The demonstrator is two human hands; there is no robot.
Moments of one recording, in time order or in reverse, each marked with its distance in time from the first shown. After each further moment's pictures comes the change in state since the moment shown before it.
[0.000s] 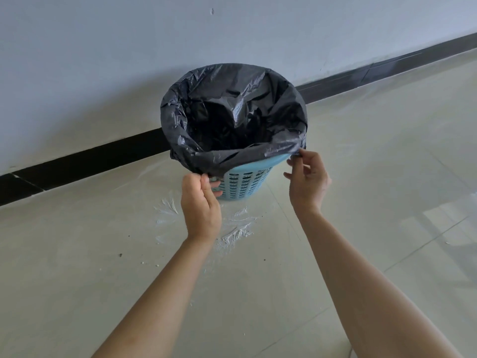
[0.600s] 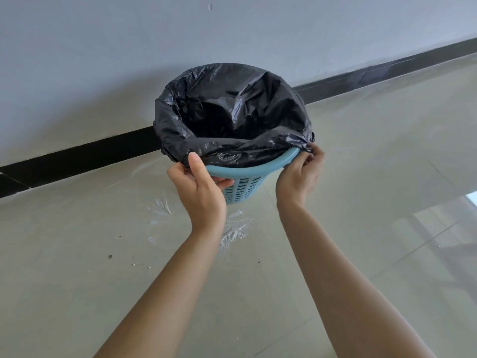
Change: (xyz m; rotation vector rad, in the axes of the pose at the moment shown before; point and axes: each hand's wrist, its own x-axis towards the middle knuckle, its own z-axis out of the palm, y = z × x) left_hand 0.019 0.062 0.012 -0.455 0.229 -0.446; right_hand -0.004 -0.034 0.029 0.080 0.242 0.149
